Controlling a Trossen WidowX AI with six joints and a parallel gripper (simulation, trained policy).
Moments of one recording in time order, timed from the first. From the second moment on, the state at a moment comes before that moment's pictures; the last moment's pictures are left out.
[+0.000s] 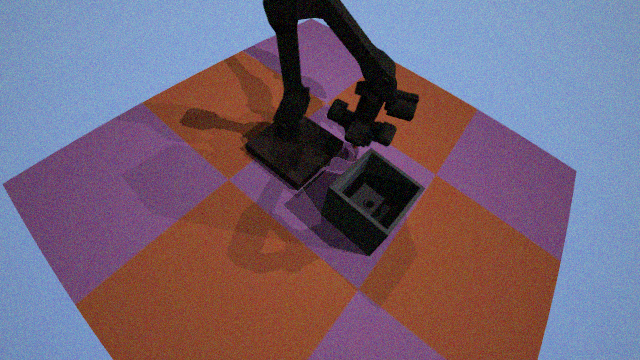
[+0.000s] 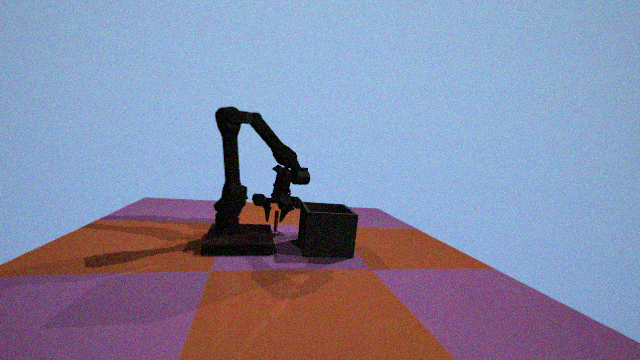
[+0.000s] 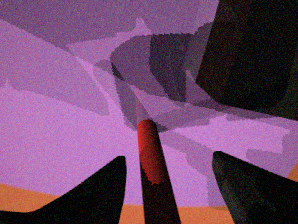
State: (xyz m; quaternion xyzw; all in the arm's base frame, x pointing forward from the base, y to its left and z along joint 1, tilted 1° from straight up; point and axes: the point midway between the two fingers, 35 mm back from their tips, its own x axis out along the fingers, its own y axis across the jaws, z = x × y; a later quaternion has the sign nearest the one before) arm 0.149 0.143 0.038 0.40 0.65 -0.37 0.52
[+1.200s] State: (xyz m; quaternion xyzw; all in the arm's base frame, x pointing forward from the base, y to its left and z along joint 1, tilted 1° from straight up) arm 0.204 0.164 0.137 0.50 0.61 -0.23 0.56
